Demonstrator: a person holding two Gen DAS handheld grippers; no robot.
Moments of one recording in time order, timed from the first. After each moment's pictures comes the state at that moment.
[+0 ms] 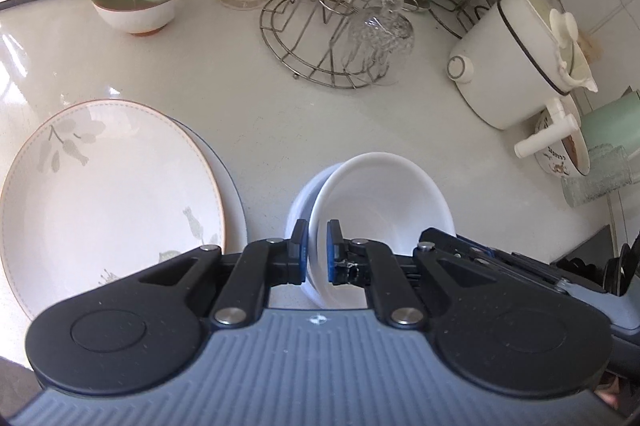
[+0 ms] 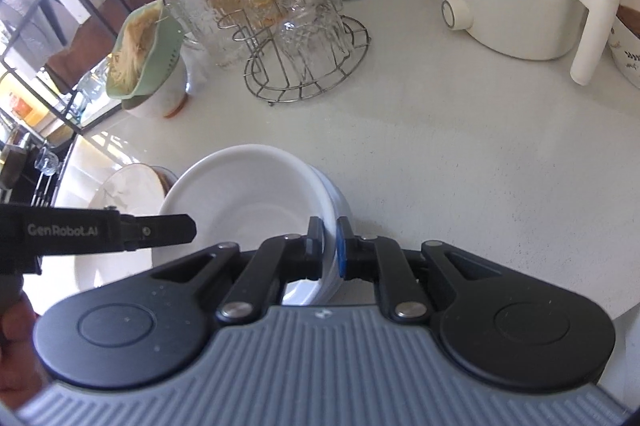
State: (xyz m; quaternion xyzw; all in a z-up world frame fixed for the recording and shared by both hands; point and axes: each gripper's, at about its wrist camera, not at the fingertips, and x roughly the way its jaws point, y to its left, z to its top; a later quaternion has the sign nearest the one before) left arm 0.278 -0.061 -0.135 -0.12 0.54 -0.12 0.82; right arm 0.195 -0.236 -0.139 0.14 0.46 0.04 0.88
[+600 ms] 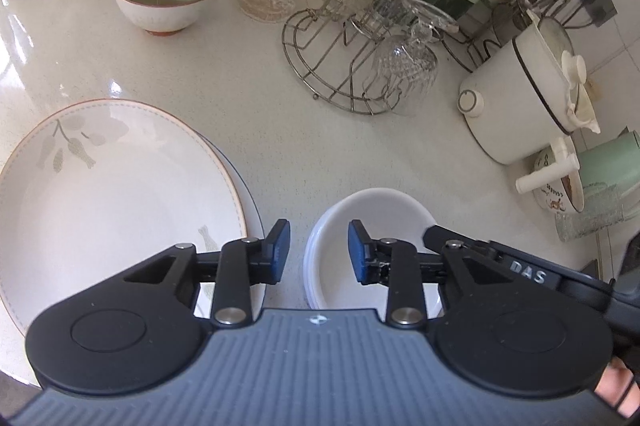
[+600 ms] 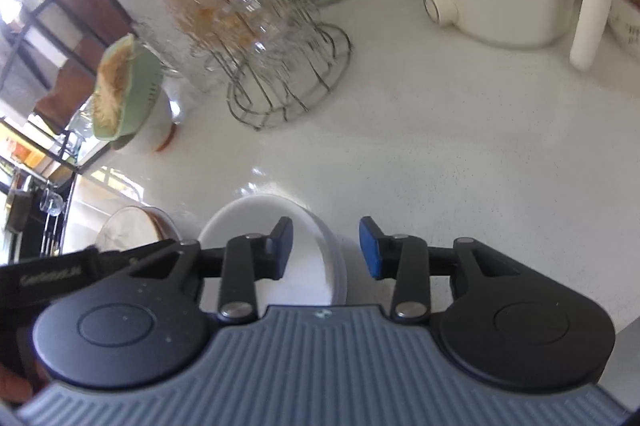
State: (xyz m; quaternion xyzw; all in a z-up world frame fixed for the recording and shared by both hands) left arm 0.289 -0.040 -0.145 -0.17 0.53 -0.12 0.82; right arm 0.221 -0.254 -0.150 0.21 0.46 0.02 0.86
